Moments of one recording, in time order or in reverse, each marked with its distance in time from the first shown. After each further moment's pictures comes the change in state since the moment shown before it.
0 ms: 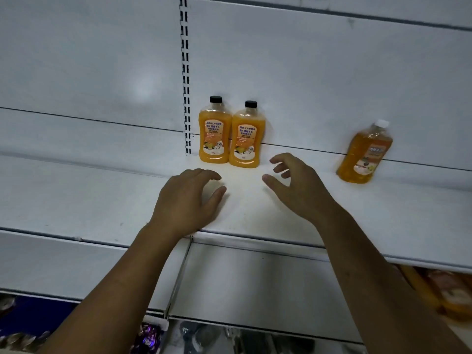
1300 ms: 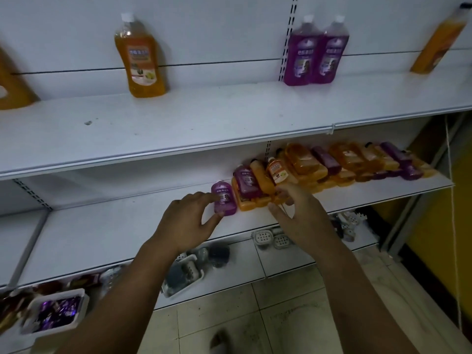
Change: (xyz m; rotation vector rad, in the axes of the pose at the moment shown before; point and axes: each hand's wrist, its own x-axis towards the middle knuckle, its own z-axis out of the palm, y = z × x) left_hand -0.132 0.374 0.259 -0.062 -0.526 0.228; right_hand -0.348 0.349 -0.209 -0.006 0.100 0.342
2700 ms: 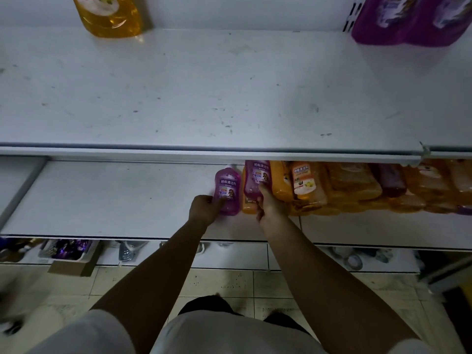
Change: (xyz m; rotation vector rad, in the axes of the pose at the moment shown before) left_hand 0.170 -0.072 0.226 -0.726 0.099 -0.929; right_hand 0.200 0.140 0.189 1.028 -0.090 1.181
